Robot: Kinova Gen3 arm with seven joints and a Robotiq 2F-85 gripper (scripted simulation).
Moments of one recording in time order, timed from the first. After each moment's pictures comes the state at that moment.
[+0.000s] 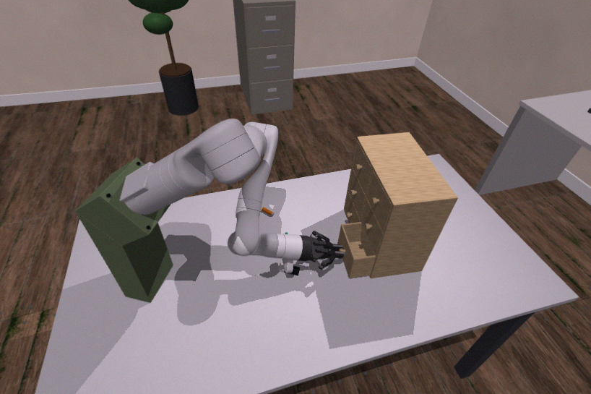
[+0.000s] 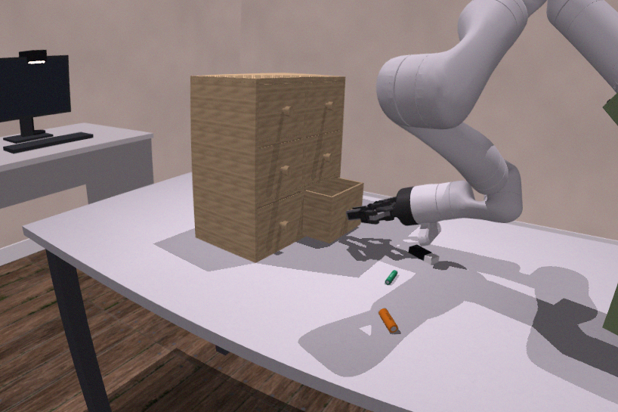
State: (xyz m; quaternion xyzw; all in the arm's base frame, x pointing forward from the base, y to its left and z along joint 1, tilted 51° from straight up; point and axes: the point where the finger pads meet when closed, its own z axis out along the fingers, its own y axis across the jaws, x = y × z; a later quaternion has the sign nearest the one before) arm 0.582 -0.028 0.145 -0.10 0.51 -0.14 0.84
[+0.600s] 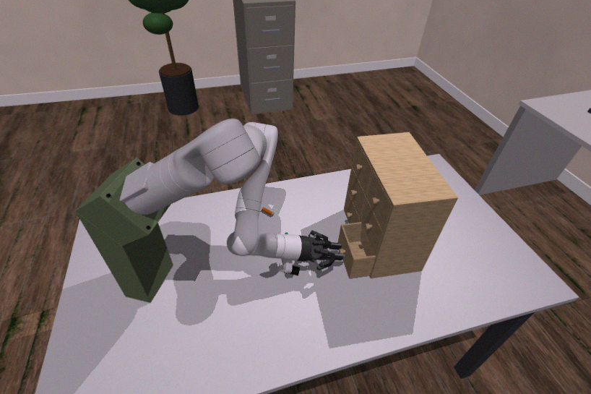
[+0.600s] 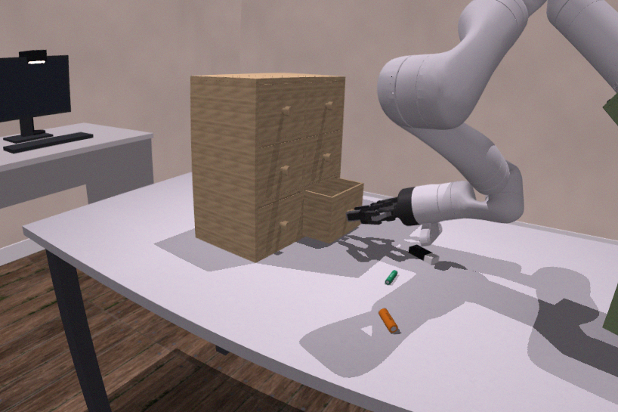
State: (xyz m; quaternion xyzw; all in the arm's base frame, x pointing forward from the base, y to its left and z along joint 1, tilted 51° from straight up) arm 0.581 -0.029 0.143 -0.10 0.51 -0.14 0.84
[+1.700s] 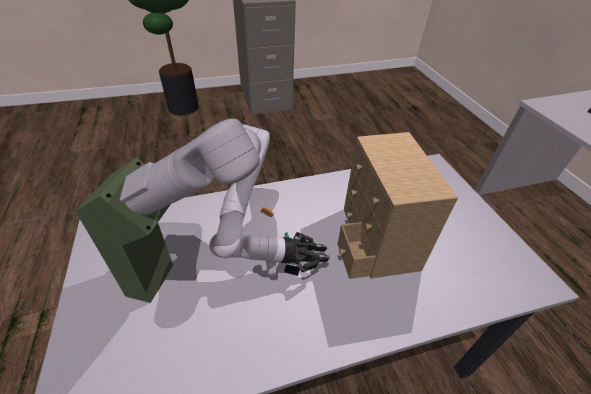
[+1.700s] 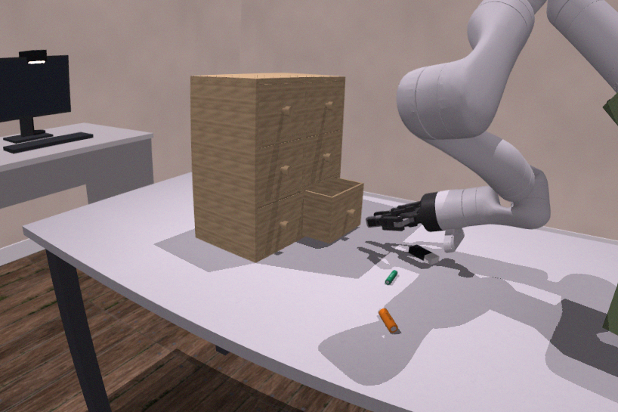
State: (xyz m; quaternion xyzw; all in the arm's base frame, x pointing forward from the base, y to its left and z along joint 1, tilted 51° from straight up) arm 0.548 -0.035 0.108 -0.10 0.51 -0.14 0.84
